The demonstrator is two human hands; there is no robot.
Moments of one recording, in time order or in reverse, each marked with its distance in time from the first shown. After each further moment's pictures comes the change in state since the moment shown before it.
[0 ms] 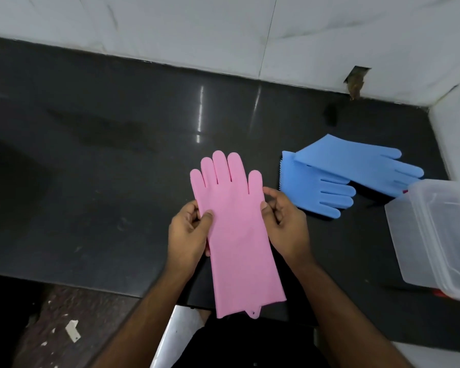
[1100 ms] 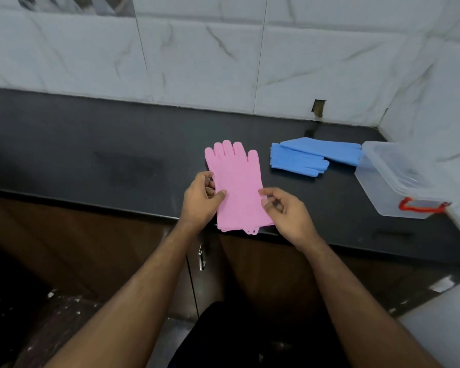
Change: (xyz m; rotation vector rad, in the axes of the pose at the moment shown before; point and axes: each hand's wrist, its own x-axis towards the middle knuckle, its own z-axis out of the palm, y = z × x) left_hand -0.074 -0.037 -0.017 0.382 0.049 0.484; right_hand -0.132 0.020 -0.026 -0.055 -0.080 -0.190
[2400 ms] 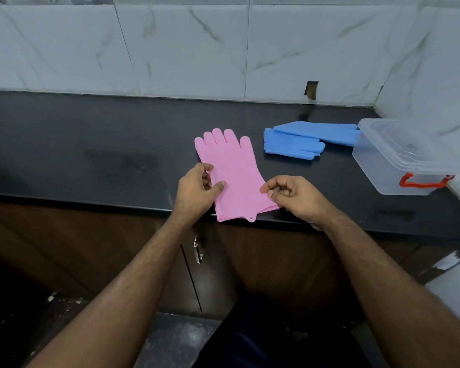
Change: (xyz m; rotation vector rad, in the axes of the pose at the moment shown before) left_hand 0.000 -0.003 0.006 0.171 0.011 0.121; right_hand 0.005 0.004 -0.034 0.016 -0.196 0.071
